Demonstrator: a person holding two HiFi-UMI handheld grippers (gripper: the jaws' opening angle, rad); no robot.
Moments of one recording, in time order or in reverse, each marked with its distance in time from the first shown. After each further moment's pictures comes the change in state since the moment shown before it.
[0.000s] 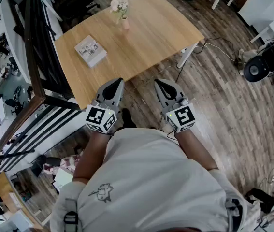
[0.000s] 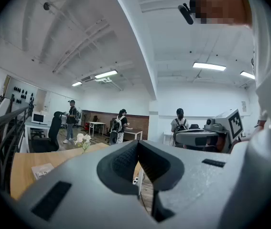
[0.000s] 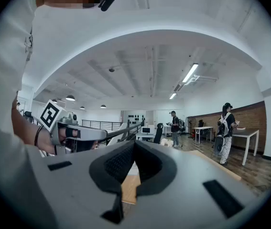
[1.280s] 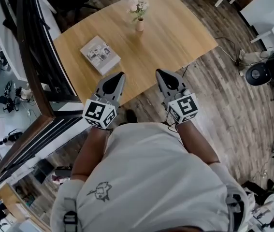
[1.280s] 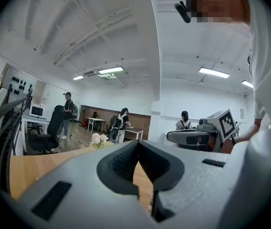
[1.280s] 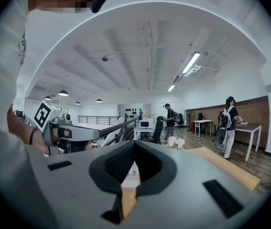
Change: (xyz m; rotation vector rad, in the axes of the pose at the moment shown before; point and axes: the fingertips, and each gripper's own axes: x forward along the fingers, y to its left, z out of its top) left arm 0.030 0.201 -0.006 -0.060 0.015 -0.042; right arm 0.215 -0.009 -0.015 0.036 0.078 -0.027
